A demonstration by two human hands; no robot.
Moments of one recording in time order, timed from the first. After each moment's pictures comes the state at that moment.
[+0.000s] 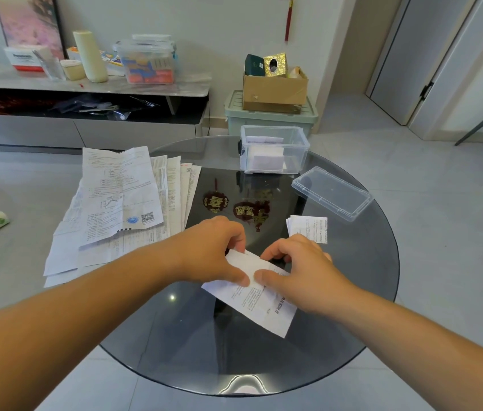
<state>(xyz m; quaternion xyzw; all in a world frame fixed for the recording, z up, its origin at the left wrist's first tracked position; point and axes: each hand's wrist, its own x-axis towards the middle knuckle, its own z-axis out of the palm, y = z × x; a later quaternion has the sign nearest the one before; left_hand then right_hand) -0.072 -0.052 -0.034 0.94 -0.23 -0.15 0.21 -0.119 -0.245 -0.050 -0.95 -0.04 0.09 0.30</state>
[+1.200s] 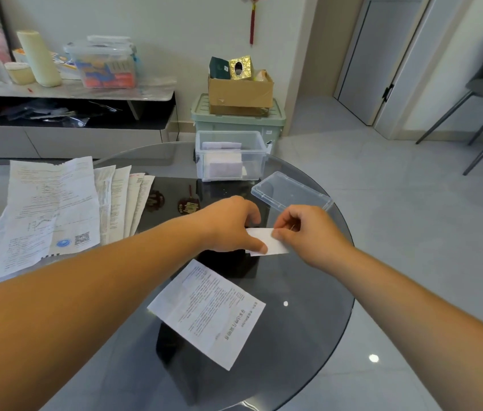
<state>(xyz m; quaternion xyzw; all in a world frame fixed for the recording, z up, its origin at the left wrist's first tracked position) -0.003 -0.160 -0.030 0.93 -0.26 -0.15 0.21 -0.045 -0.342 -0.053 -0.93 0.00 -0.03 0.36</state>
